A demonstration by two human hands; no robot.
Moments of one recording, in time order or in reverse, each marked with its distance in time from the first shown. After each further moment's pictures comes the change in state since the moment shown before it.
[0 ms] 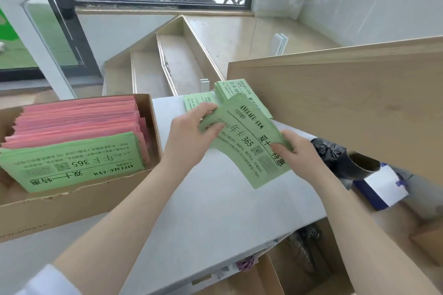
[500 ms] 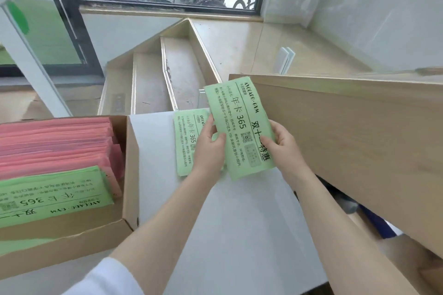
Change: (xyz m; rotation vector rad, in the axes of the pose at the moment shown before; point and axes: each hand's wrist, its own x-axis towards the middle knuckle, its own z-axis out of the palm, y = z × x) left_hand 0.078 -0.037 0.108 -0.550 0.062 -0.500; right_hand 0.113 0.013 -0.001 0.464 0.064 0.101
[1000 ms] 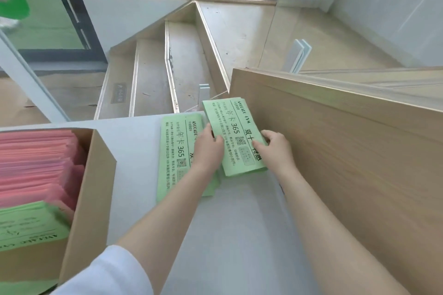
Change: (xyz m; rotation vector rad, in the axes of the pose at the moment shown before) left_hand 0.095 -0.041 0.029 0.373 0.056 -0.168; right_hand 0.100 0.043 -0.004 -0.559 0.029 0.161
